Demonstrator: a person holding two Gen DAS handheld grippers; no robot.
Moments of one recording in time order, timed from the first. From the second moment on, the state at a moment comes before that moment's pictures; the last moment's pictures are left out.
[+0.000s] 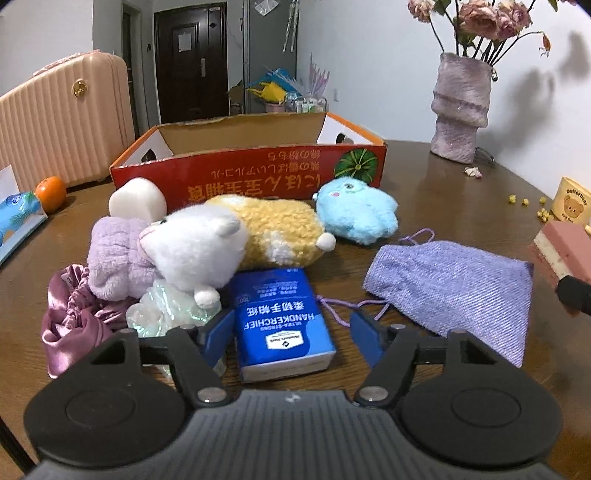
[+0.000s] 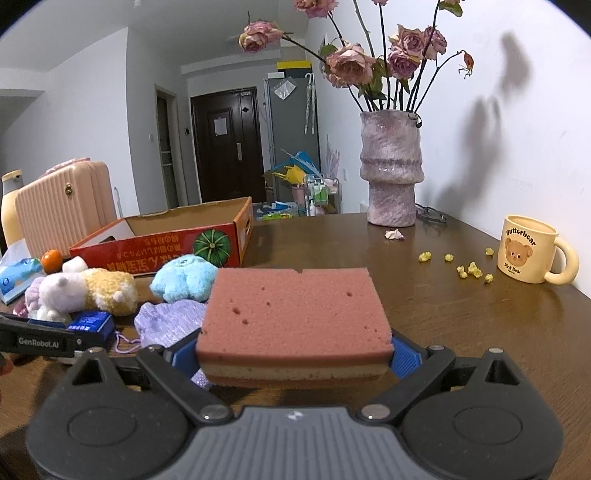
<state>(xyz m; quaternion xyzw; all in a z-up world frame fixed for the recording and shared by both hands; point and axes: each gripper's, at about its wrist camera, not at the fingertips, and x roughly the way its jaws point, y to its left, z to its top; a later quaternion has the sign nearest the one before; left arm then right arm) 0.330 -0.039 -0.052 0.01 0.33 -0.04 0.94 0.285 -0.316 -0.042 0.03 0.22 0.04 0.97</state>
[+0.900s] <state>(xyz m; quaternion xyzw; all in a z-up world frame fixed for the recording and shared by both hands) 0.322 -0.040 -0.053 0.02 0.32 -0.02 0.95 0.287 -0.316 -0.044 0.02 0.22 0.03 0.97</state>
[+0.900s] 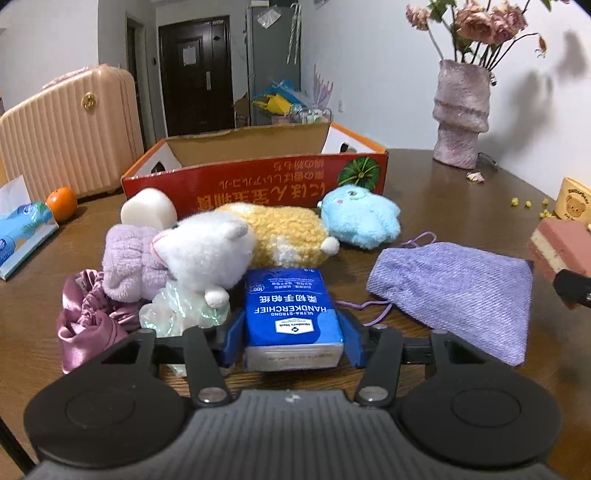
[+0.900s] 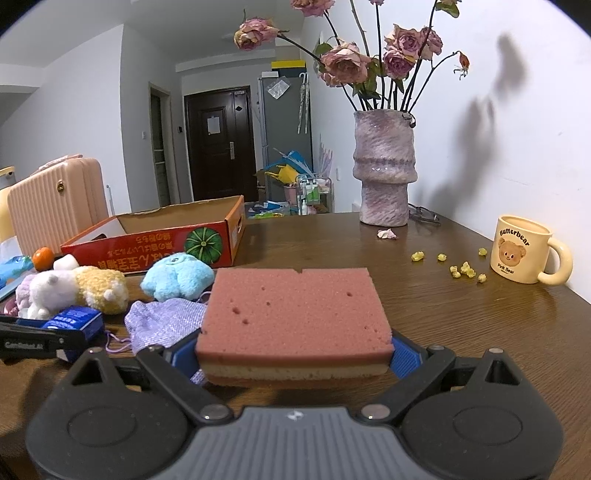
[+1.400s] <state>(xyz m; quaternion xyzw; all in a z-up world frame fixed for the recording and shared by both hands) 0.266 -0.046 -0.025 0.02 0.25 -0.05 0.97 0.280 -0.312 -0.039 0.01 0.19 0.04 0.98</state>
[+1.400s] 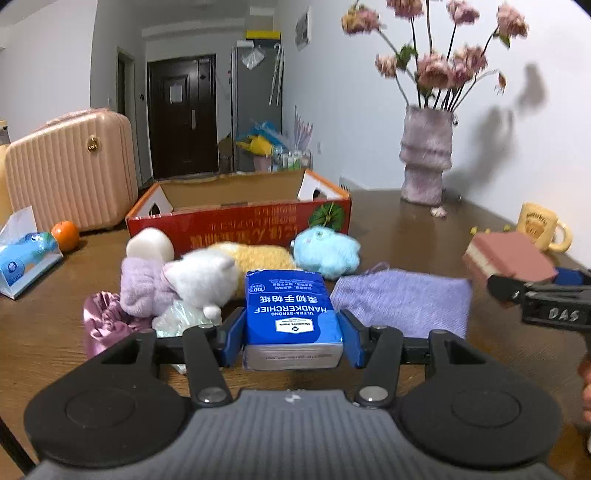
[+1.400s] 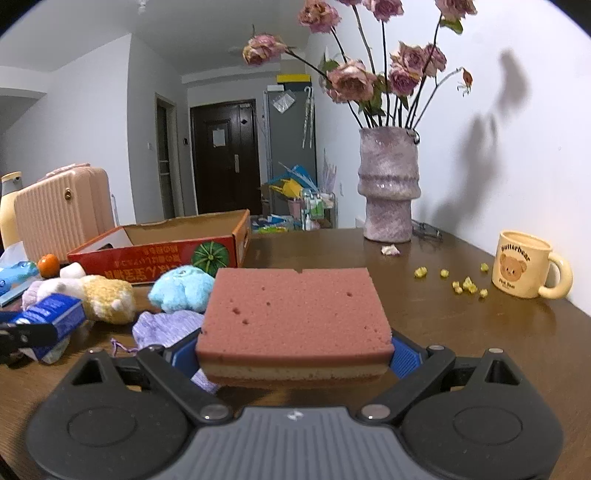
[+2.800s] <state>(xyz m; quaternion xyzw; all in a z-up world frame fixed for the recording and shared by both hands) 0.291 0.021 0.043 -0.04 0.15 -0.01 0.99 0.331 -0.202 0.026 -0.01 0.10 0.10 0.99</state>
